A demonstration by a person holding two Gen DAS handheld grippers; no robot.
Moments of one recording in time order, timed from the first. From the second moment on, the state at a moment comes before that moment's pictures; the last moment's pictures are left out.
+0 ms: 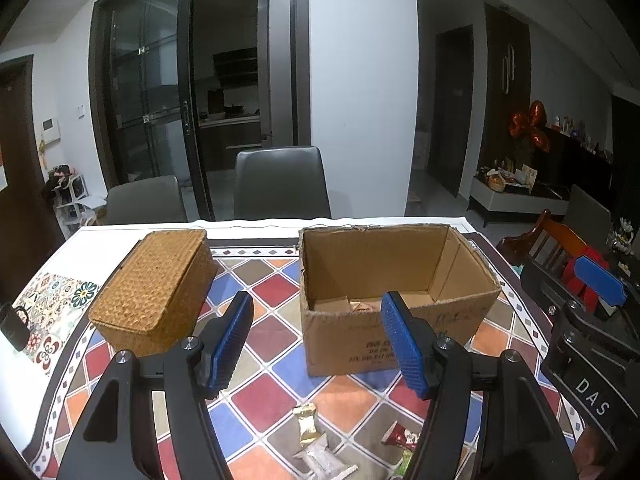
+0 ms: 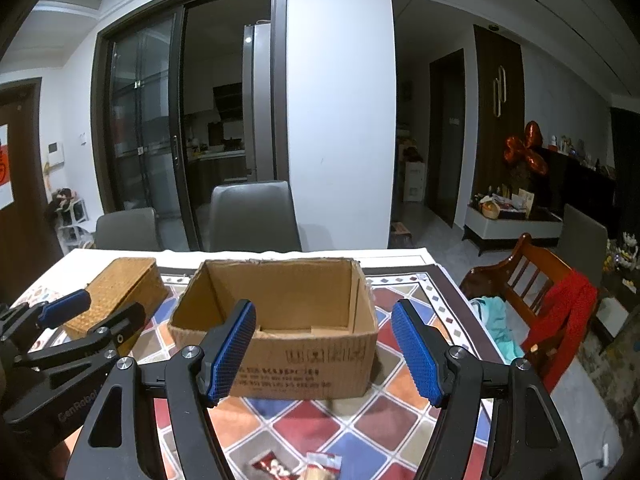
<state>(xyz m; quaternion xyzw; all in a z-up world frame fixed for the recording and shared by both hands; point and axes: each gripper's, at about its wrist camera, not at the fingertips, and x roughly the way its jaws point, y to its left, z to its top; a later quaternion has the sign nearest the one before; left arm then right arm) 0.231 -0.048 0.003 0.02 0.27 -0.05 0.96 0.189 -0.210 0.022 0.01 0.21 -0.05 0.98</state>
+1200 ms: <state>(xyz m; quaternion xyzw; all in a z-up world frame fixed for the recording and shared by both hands) 0.176 -0.031 -0.046 0.02 0.32 -0.05 0.95 0.144 -0.189 -0.018 0.02 0.26 -0.04 0.96</state>
